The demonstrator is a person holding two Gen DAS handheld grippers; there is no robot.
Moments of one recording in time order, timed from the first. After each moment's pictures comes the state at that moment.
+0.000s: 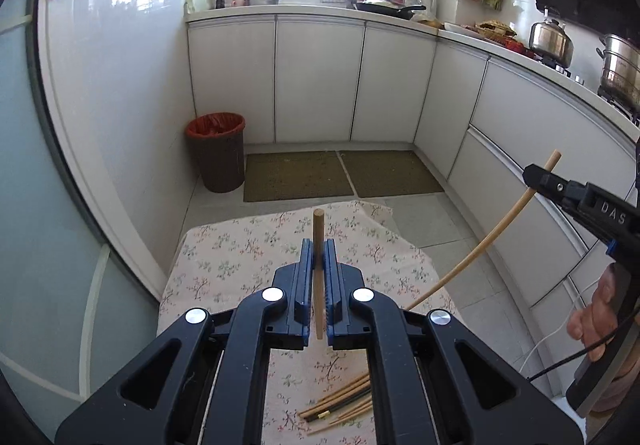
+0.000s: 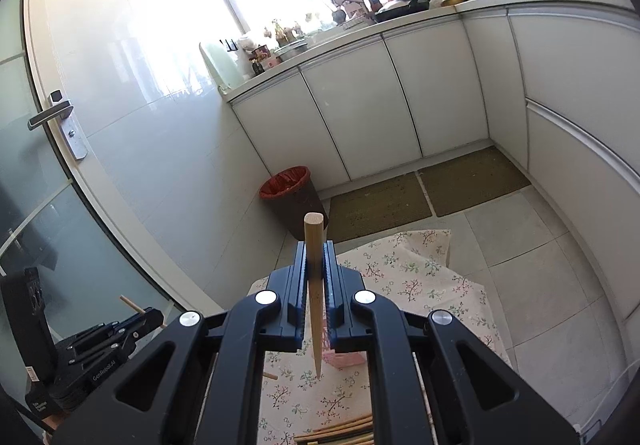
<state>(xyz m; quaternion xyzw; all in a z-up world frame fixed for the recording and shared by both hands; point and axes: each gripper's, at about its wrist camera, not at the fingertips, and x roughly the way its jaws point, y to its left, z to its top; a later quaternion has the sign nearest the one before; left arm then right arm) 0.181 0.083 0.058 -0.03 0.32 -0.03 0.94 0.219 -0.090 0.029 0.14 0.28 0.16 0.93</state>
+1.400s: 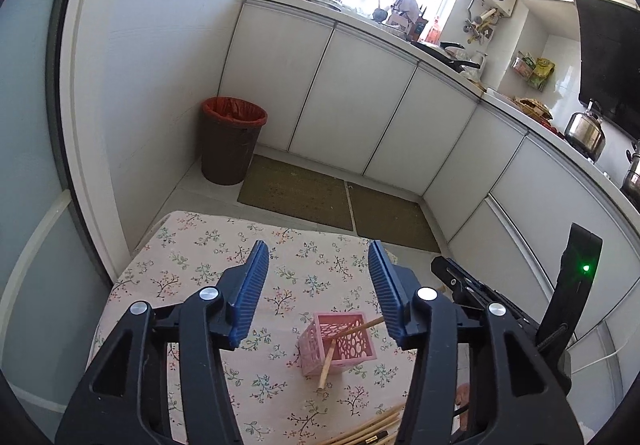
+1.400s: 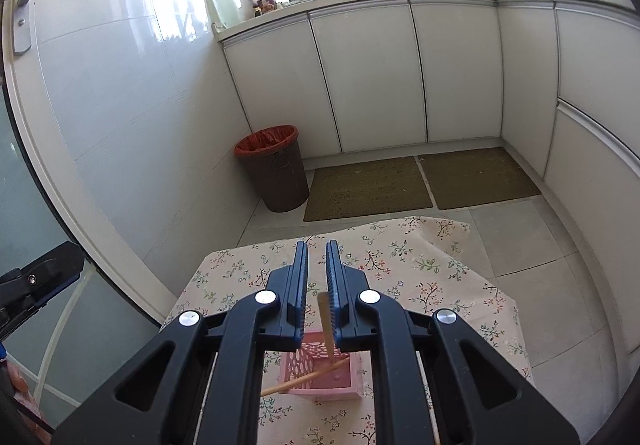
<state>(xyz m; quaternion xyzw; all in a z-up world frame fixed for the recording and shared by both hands) 0.227 0.152 -0.008 -0.18 0.28 0.00 0.94 0.304 0.006 -0.088 0.05 0.31 0.15 0.94</state>
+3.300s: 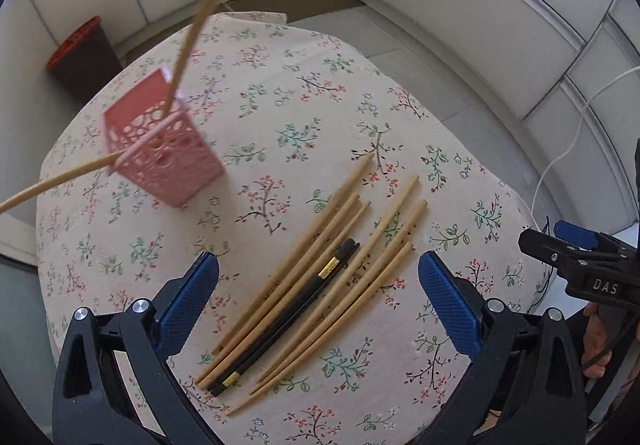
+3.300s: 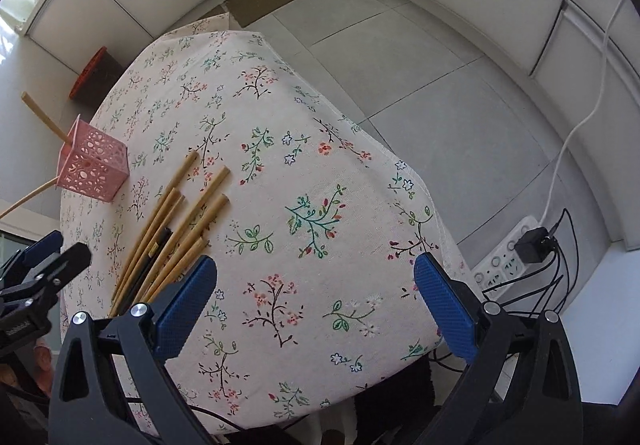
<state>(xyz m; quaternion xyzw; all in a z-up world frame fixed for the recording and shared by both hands) 0.219 -0.060 -0.189 0.12 0.54 -0.18 0.81 0.124 -0.234 -0.259 0.20 0.56 -0.09 0.80</state>
